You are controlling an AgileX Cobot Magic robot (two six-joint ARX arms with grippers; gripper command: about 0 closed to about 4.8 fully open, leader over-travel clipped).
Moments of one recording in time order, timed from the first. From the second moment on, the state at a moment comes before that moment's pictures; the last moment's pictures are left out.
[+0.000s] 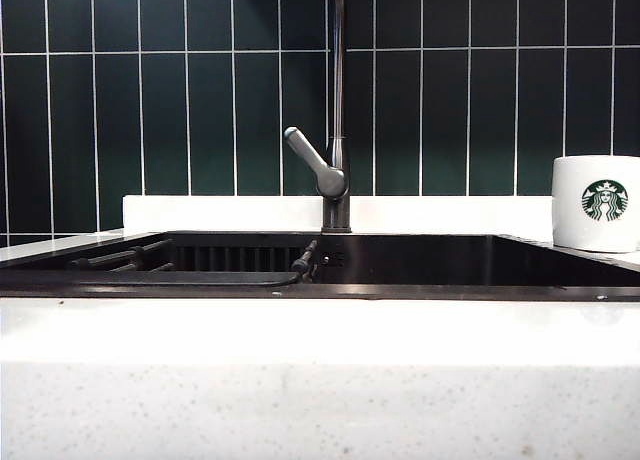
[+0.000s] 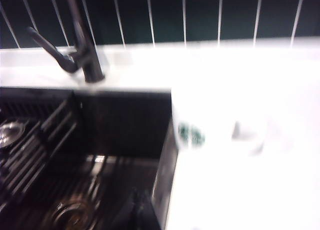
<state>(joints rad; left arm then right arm) -0.31 0.03 0.25 -0.31 -0.15 -0.02 0.00 0.18 0.36 -0.31 -0.13 0.09</state>
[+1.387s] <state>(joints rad) -0.31 0.01 0.00 -0.04 -0.16 0.00 0.01 0.00 0.05 -0.20 -0.03 -0.03</state>
